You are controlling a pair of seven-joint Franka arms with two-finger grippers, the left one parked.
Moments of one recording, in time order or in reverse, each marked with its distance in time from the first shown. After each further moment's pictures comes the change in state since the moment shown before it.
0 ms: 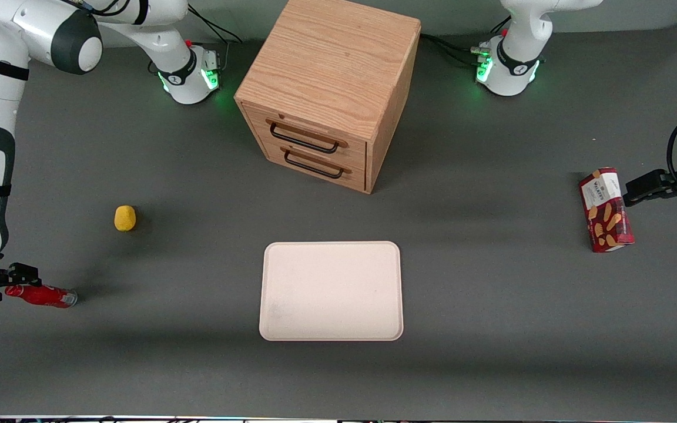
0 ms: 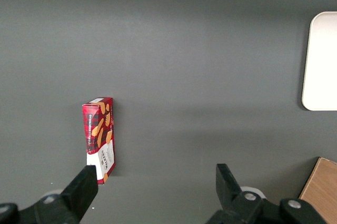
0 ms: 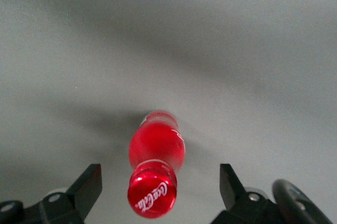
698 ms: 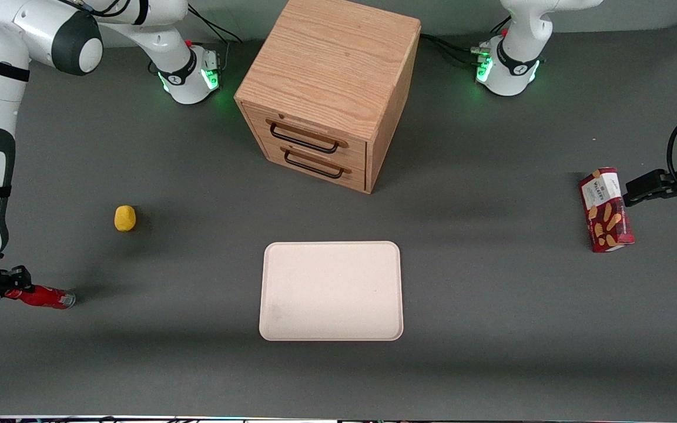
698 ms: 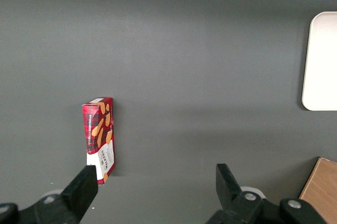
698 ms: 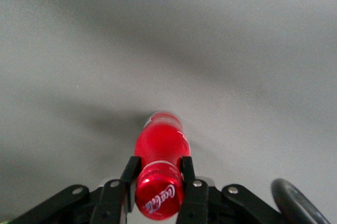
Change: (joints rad) arm 0.000 0.003 0.000 0.006 0.004 -0.003 -0.034
